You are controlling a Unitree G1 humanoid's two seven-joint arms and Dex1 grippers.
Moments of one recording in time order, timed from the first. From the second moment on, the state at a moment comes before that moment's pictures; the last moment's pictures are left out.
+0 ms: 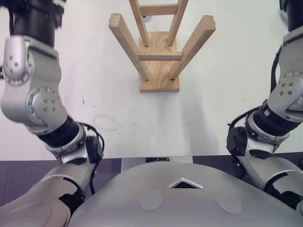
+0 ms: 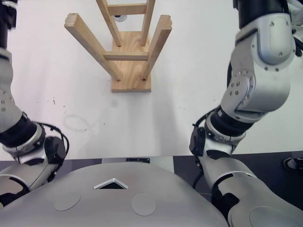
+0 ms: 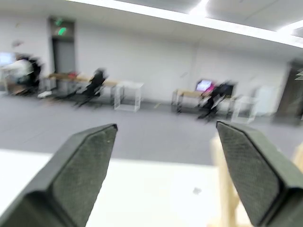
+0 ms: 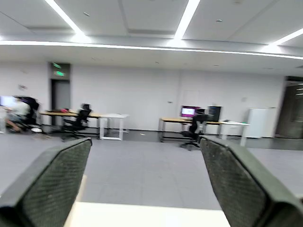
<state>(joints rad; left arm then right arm) -0.23 0.24 0.39 -0.67 -0.46 0.81 0.03 -0.40 -0.25 -0.24 -0.61 0.08 0.78 0.15</state>
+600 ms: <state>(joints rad) -0.23 0.03 -0.11 -0.62 -0.11 0.85 0.23 -0.27 -0.30 0.22 -0.62 -0.23 1.00 0.07</state>
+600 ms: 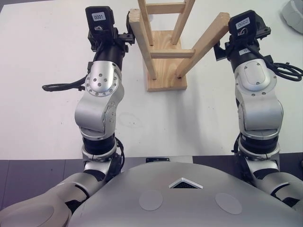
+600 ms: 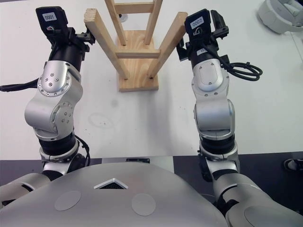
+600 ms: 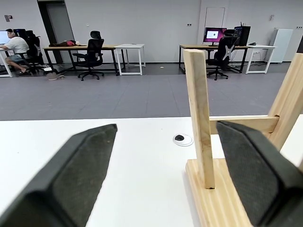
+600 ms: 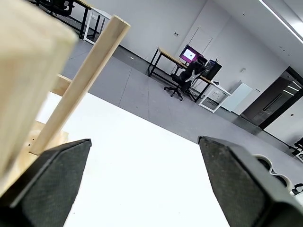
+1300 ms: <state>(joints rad) -0.80 0.10 0.19 -0.44 -0.37 0.82 -0.01 -0.81 -0.10 -0.17 -0.46 0.23 0.69 0.13</state>
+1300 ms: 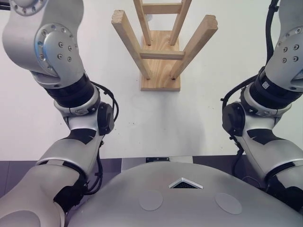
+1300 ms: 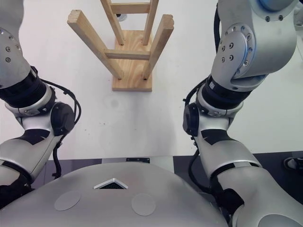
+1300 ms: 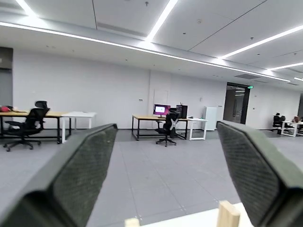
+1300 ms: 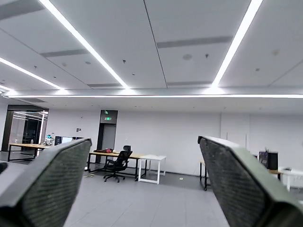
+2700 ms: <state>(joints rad) -0.46 0.24 -0.01 0.70 -0.14 0.16 -0.50 -0.28 -0.38 0.42 0.05 -0.16 0.46 0.47</state>
